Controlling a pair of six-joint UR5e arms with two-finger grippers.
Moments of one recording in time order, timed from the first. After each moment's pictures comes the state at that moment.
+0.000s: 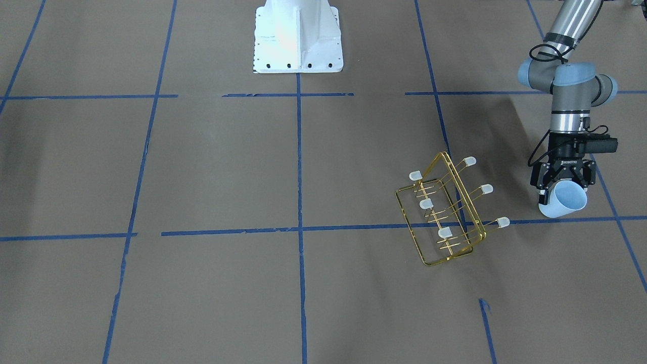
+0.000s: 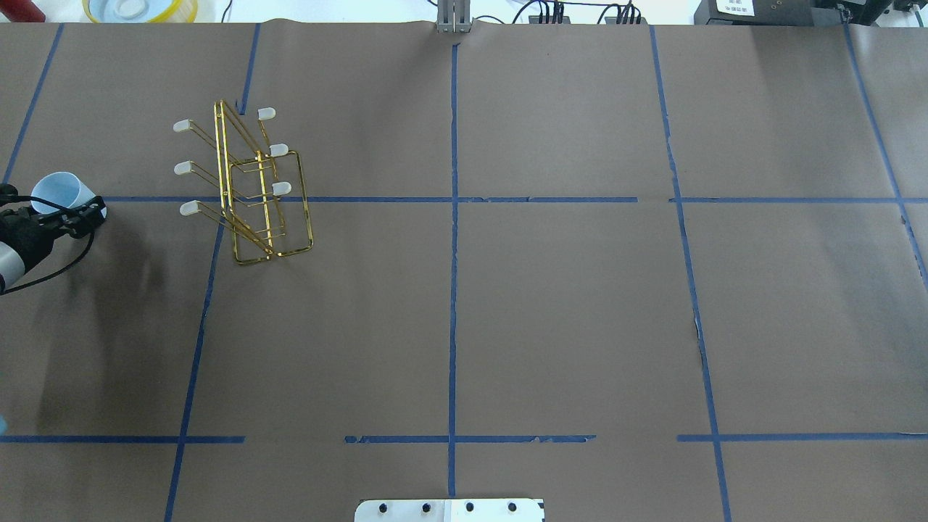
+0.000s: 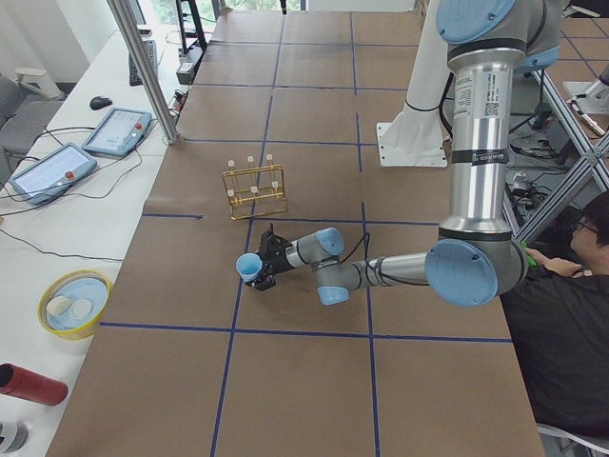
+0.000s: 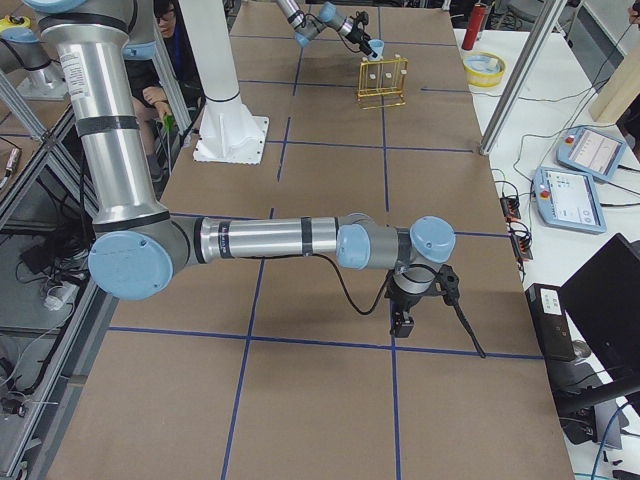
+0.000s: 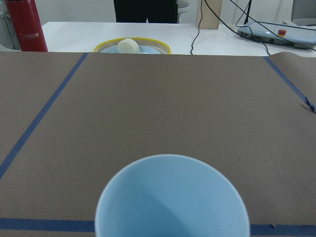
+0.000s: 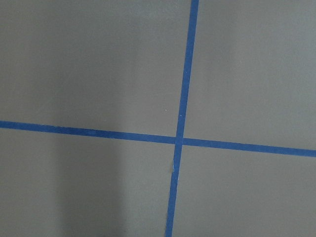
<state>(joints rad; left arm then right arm) -0.72 -1.55 -1.27 -3.01 -1.22 -1.09 1.49 -1.38 1.46 -1.67 2.30 -0.04</state>
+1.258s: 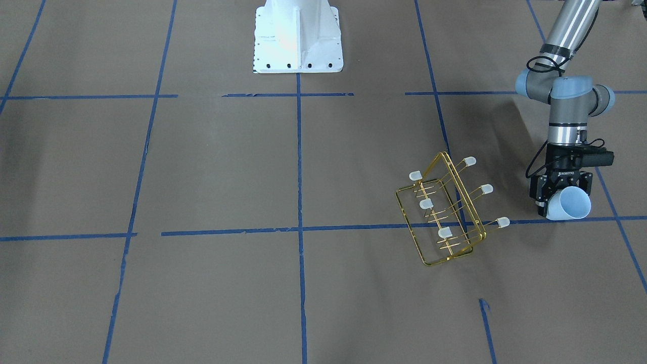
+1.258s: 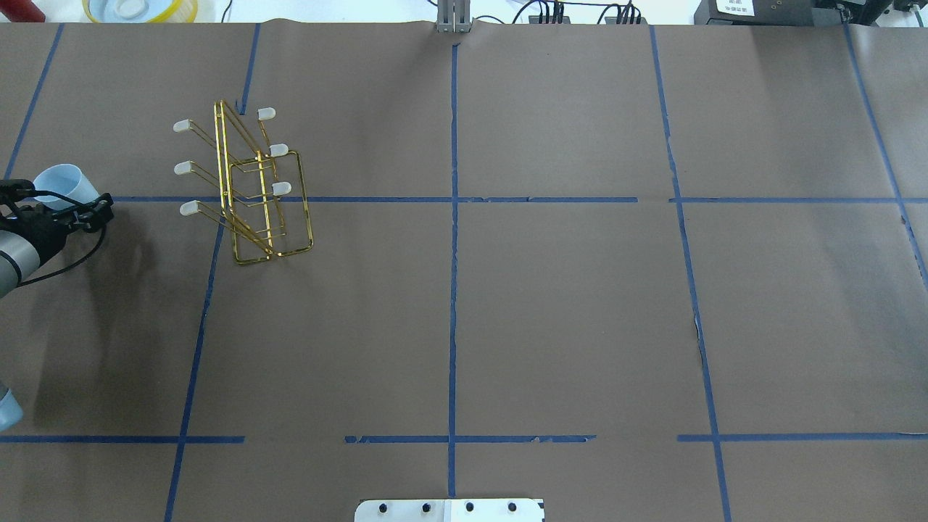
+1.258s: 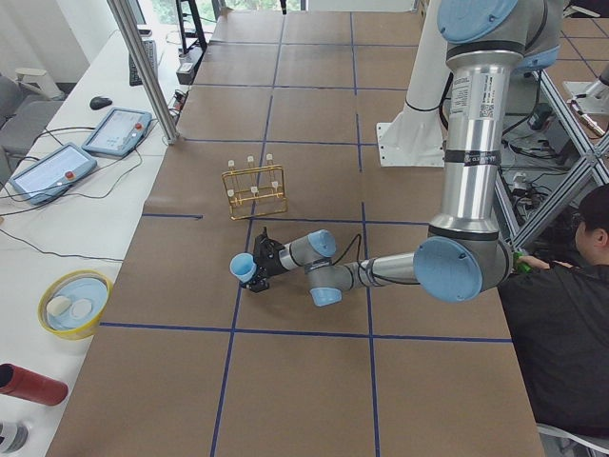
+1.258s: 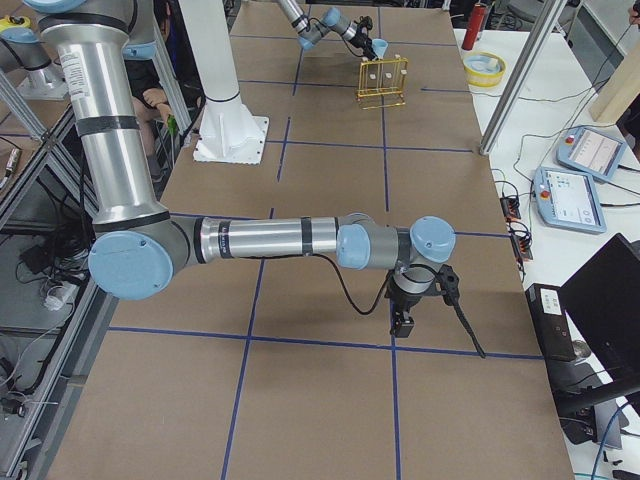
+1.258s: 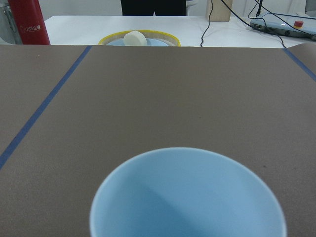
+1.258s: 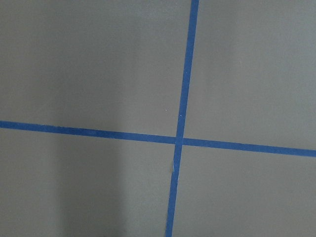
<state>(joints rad) -0.73 -1.61 -1.19 -3.01 -1.24 -1.08 1.49 -1.38 1.46 -1.67 2.30 -0.04</state>
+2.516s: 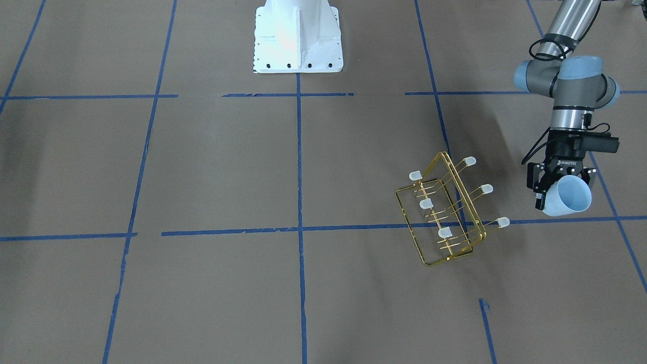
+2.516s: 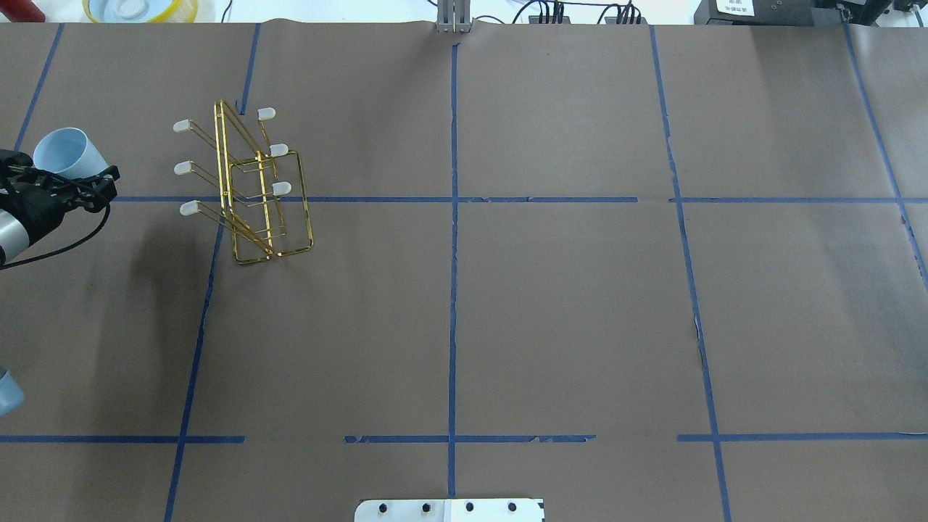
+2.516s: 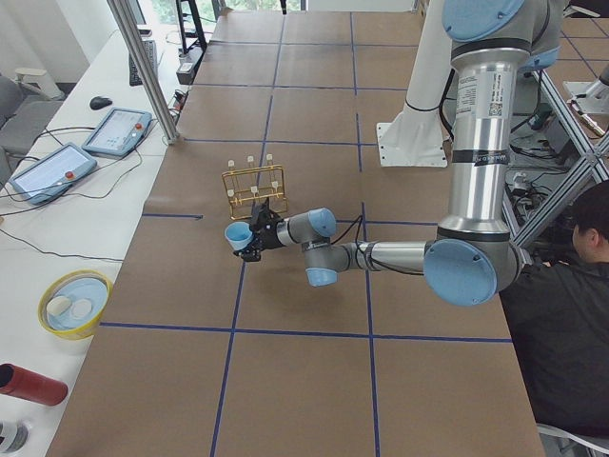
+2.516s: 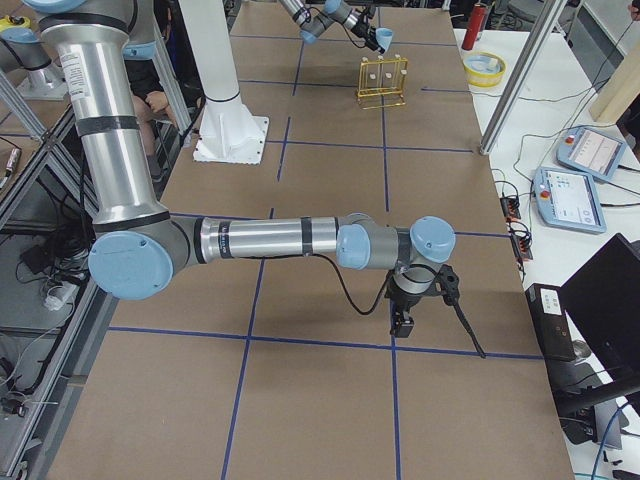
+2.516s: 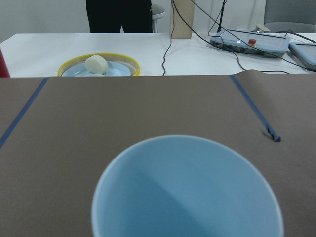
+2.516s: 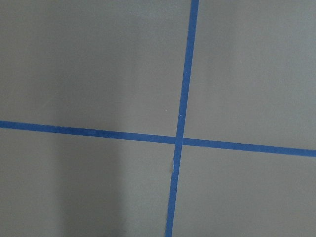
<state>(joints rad) -0.78 -1.56 -1.43 -2.99 -1.30 -0.81 1.49 -1.38 1.46 -1.67 2.30 -0.04</state>
